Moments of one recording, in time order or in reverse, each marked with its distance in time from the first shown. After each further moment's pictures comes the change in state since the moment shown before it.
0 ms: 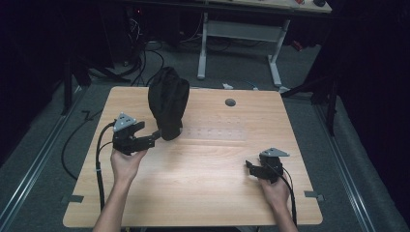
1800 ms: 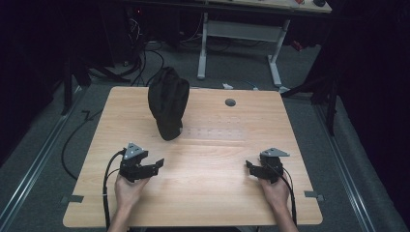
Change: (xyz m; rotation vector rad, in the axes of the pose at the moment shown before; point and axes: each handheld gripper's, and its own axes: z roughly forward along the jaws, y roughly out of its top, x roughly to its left) left arm 0.034 -0.088 -0.020 0.158 0.087 0.021; right arm 0.000 0.000 0.000 0.001 -0.005 0.005
